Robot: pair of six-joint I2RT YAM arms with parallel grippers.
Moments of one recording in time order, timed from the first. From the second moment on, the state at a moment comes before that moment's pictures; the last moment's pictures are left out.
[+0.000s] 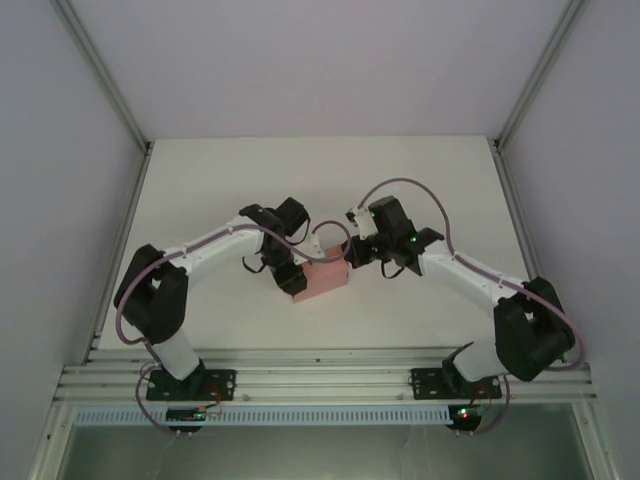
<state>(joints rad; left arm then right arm) -0.71 1.69 1.26 -1.00 0.27 0.42 0.58 1.40 0.89 -0.28 -0.34 0.25</state>
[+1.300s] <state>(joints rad) -0.71 1.78 1.37 -1.01 0.23 0.43 0.70 1.28 0.55 0.21 0.02 0.25</state>
